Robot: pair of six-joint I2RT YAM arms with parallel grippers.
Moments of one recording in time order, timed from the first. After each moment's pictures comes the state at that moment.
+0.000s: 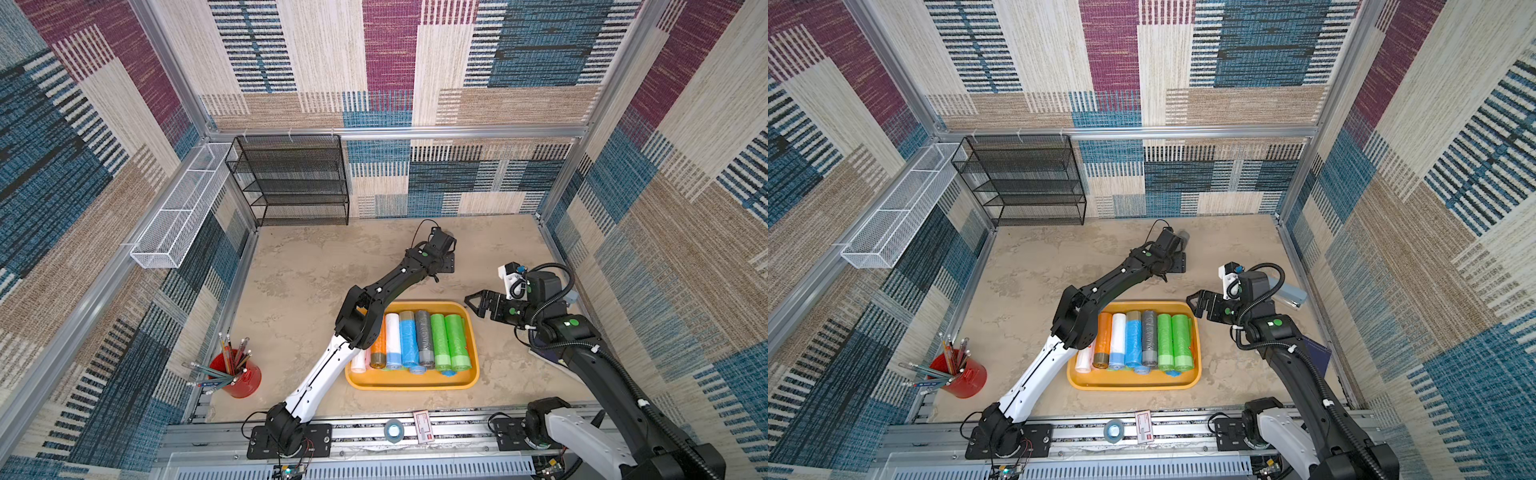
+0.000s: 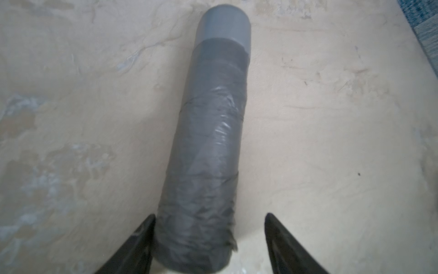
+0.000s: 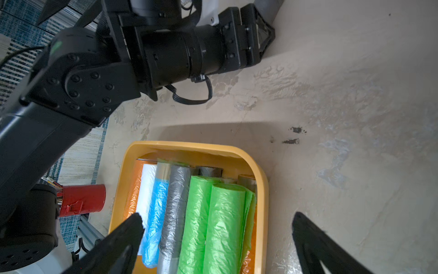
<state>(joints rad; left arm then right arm) -0.73 2.75 2.55 -0.60 -0.12 -0.52 0.17 0.95 0.74 -0.51 -0.45 0.43</state>
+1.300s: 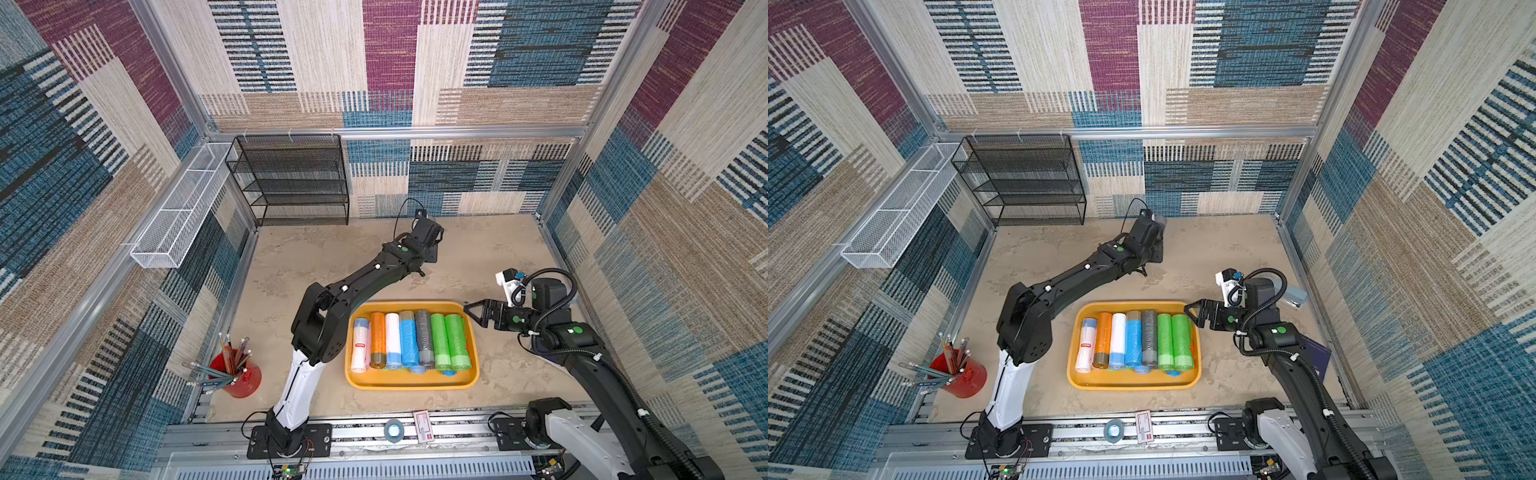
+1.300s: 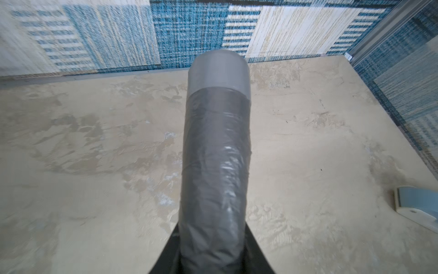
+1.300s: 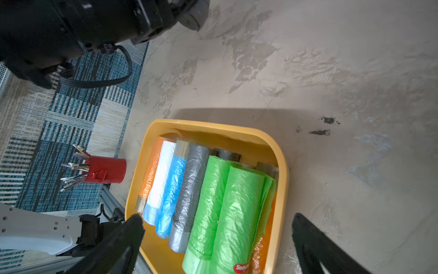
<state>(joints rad) -0.74 2.11 1.85 -0.42 -0.32 -0.43 0.11 0.88 0.66 -0.51 -0.65 0.36</state>
